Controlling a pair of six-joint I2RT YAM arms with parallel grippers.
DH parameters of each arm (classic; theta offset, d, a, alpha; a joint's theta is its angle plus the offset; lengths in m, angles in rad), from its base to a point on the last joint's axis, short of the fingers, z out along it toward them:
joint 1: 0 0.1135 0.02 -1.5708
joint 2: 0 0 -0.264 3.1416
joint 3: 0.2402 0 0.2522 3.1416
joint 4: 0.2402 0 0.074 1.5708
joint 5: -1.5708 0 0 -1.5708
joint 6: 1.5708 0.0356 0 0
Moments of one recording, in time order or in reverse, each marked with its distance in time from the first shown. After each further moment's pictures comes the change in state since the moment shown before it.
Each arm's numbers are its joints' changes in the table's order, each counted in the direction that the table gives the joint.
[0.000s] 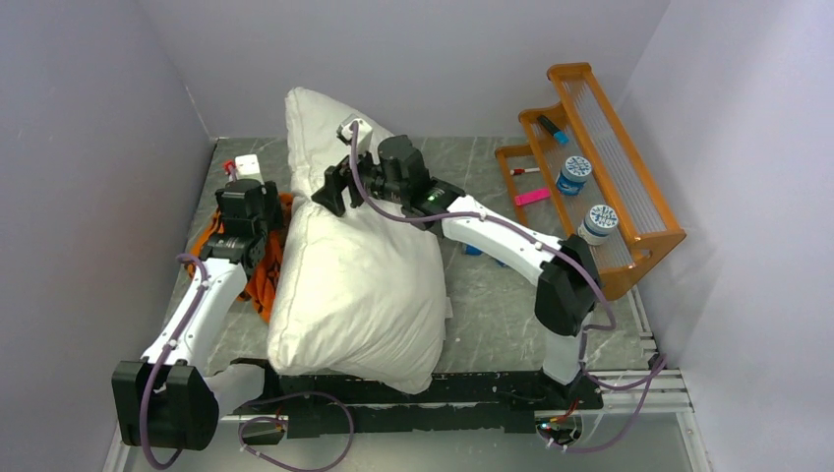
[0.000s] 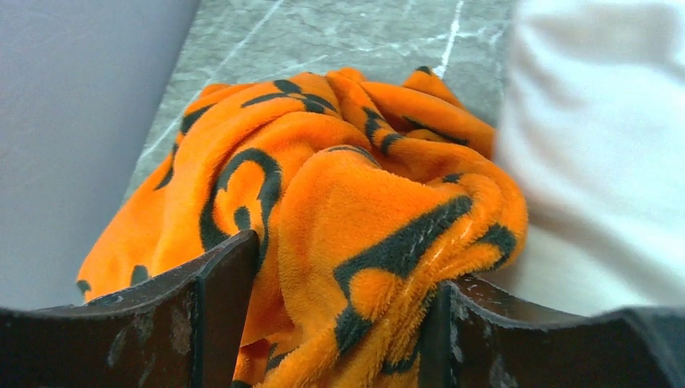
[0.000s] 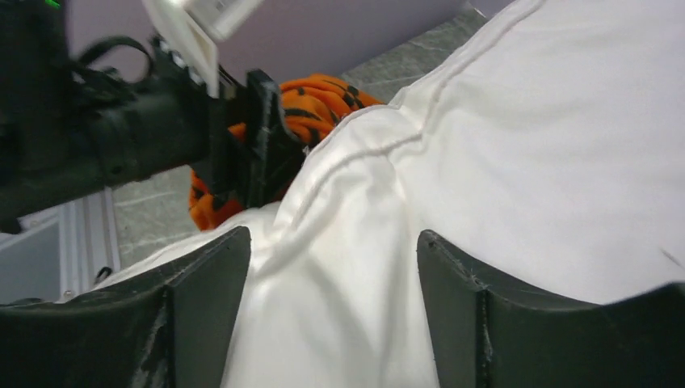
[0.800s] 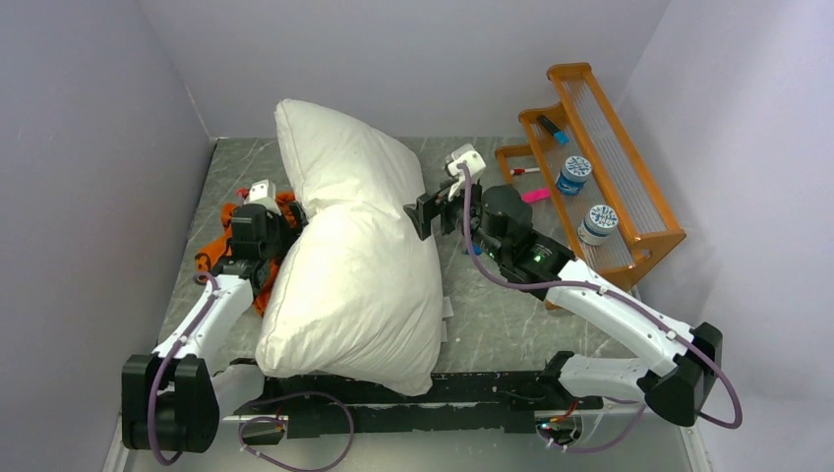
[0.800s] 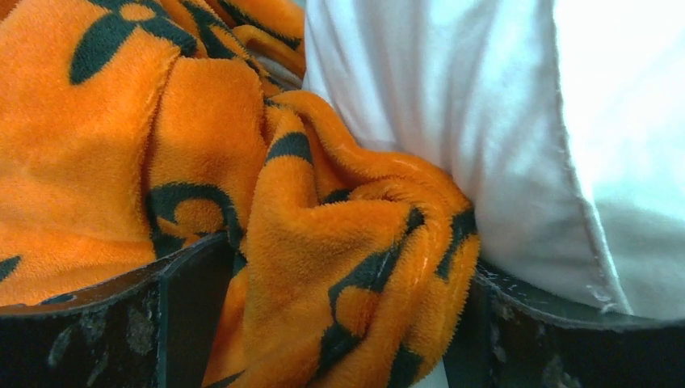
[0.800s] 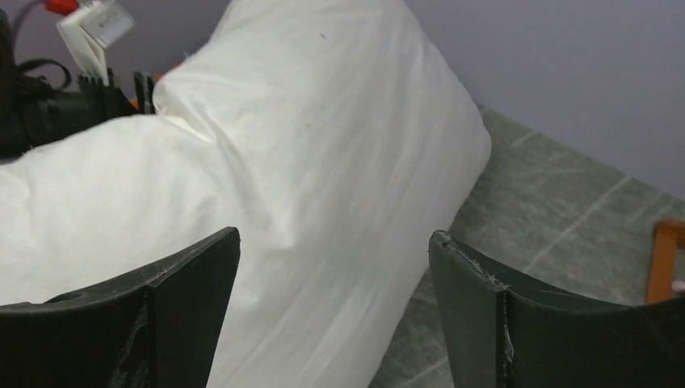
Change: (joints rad) left arm 0.011 -0.015 -0.238 -0.203 -0.462 -0.253; right arm -0.029 -0.721 -0.583 0.081 -0.408 -0.093
